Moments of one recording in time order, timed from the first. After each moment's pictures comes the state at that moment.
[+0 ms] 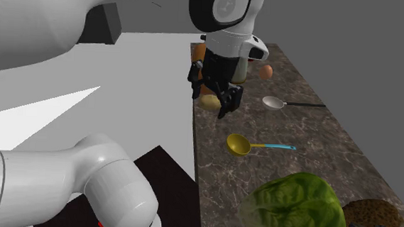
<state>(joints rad) -0.01 -0.79 -0.07 -2.44 0.04 1.52 -0.11</state>
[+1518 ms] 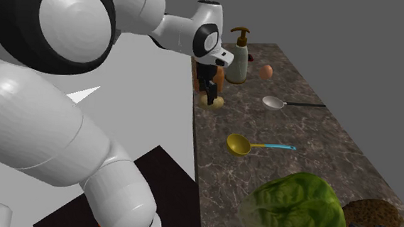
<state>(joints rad) -0.07 -0.24 0.40 -2.39 0.07 2.16 0.70</state>
